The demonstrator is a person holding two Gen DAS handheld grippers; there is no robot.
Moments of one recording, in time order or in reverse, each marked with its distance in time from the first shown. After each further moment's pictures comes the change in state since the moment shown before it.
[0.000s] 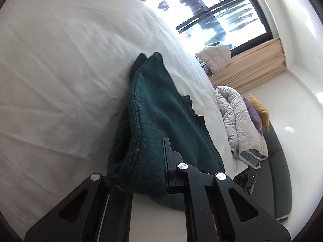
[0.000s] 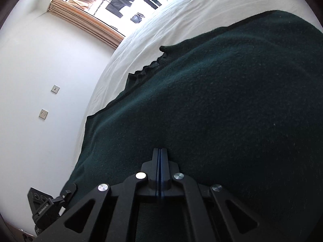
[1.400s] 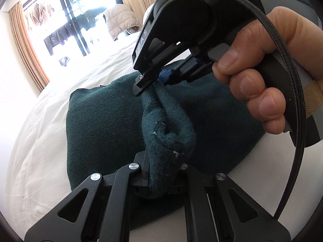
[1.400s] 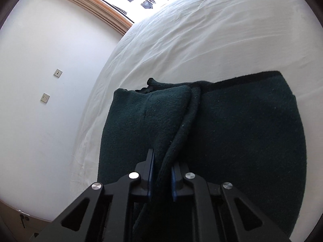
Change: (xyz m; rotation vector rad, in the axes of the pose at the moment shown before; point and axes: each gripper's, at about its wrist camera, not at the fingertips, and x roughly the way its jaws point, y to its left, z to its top) left arm 0.108 -0.219 -0.211 1.274 0.122 0.238; right arm -0.019 -0.011 0.042 -0.137 0.119 -0.013
